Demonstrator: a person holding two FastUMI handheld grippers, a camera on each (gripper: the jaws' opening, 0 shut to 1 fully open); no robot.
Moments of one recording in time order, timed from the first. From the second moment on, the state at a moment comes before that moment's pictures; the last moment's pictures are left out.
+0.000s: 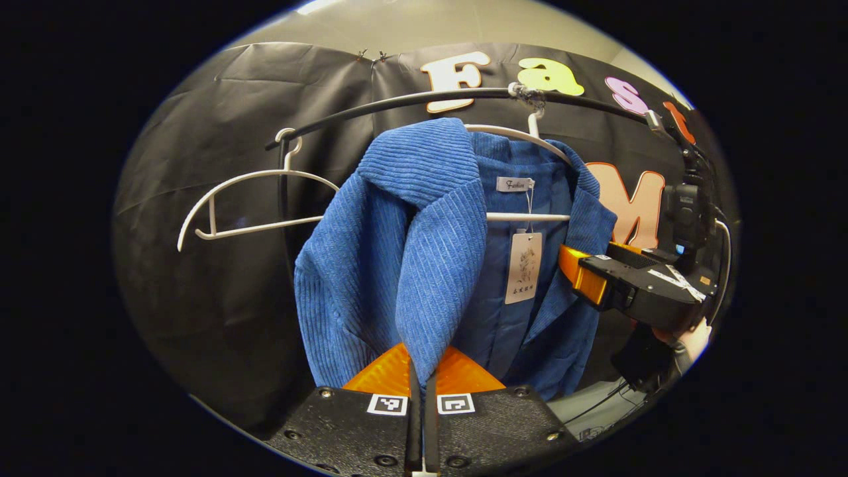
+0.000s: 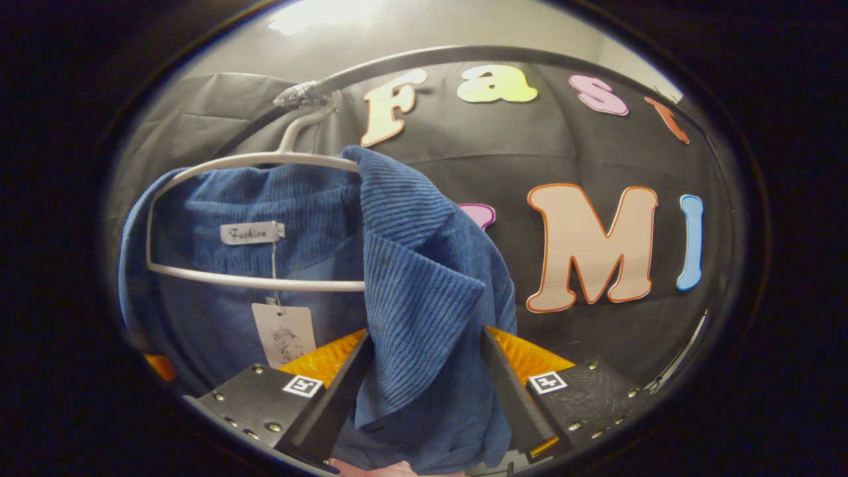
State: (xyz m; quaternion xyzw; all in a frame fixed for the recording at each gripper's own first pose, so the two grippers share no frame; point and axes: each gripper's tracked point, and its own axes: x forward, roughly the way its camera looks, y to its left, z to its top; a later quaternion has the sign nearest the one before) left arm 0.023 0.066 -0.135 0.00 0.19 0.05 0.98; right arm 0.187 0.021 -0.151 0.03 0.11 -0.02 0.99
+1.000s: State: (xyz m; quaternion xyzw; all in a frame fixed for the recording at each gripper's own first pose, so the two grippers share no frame) left arm 0.009 0.134 -0.072 0.02 0.11 0.15 0.98; right arm 0.192 -0.053 -0.112 -0.02 0.09 -0.10 0.99
